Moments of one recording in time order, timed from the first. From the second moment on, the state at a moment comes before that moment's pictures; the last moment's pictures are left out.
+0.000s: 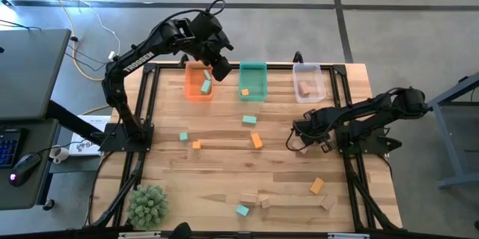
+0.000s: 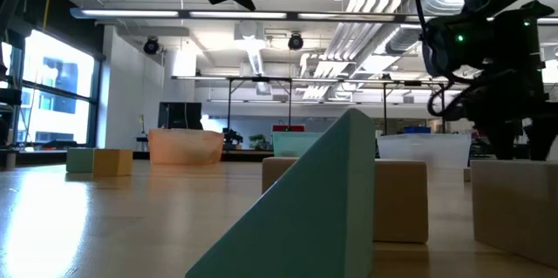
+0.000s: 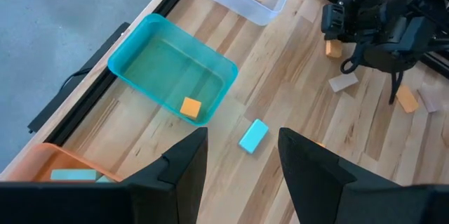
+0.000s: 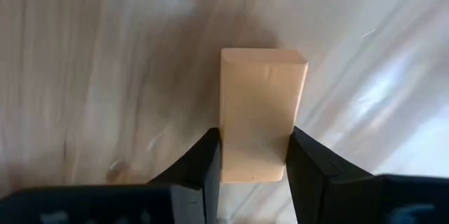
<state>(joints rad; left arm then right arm) 0.59 1.75 2.09 -1.26 0.14 -0.15 0.00 1.34 0.58 -0.93 0.14 -0.42</state>
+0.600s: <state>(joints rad) 0.59 1.75 2.09 -1.27 0.08 -0.05 0.00 1.34 0.90 -0.95 0.19 -0.12</state>
